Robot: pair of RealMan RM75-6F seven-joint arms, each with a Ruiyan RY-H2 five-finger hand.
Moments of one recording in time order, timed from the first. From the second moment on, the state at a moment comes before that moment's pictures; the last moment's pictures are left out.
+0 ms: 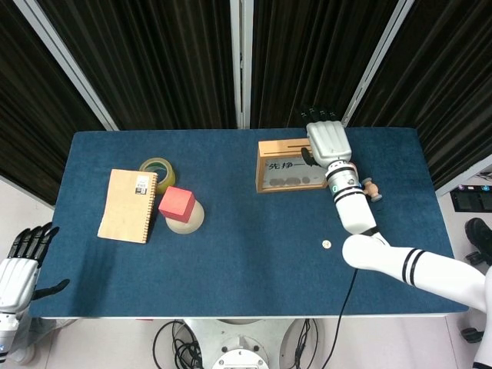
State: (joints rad) left arm -0.08 -1.19 0.01 -1.37 1.61 1.55 -0.18; right arm 1.11 -1.29 0.34 -1.50 -0.46 0.93 -0.59
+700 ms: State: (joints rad) left arm -0.09 -1.19 0.01 -1.40 1.62 1.55 -0.14; right arm 0.63 -1.17 0.00 -1.70 -1.44 1.30 -0.26
